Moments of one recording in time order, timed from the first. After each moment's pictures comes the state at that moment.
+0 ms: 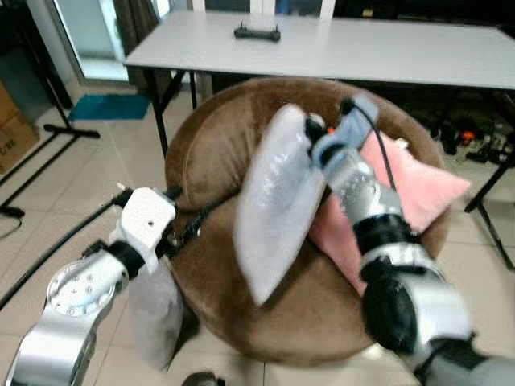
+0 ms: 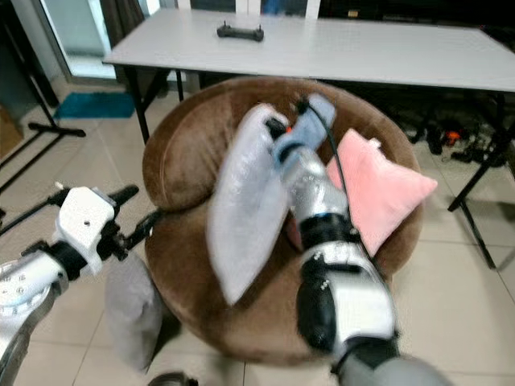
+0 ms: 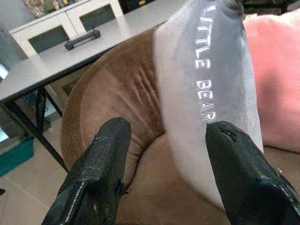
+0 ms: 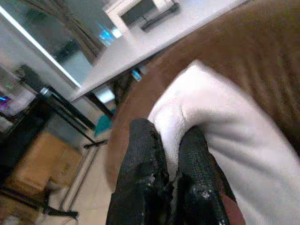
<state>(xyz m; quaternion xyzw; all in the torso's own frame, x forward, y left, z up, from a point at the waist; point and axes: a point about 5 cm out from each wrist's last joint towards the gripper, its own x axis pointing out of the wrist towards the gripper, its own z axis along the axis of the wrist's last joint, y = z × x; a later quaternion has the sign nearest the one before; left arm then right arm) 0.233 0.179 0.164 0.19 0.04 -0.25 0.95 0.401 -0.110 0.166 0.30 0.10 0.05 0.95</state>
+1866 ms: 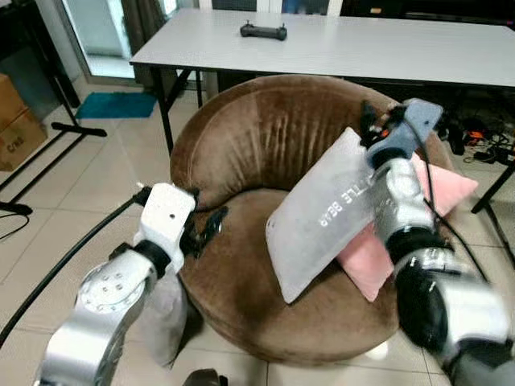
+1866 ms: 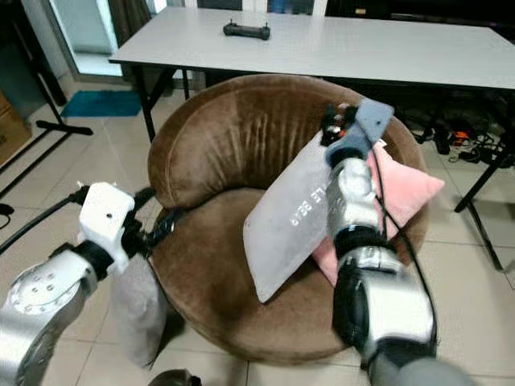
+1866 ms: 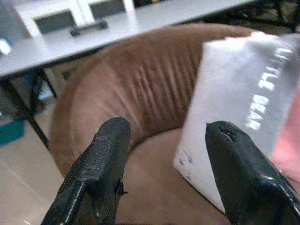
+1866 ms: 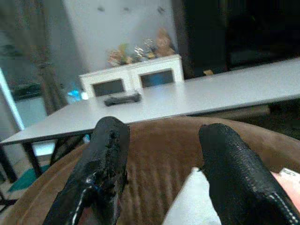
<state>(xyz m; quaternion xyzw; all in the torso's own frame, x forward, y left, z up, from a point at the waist) 0.235 0.148 0.169 0.12 0.04 -0.20 0.97 0.385 -0.171 0.170 0.10 -0.11 -0.01 0.99</state>
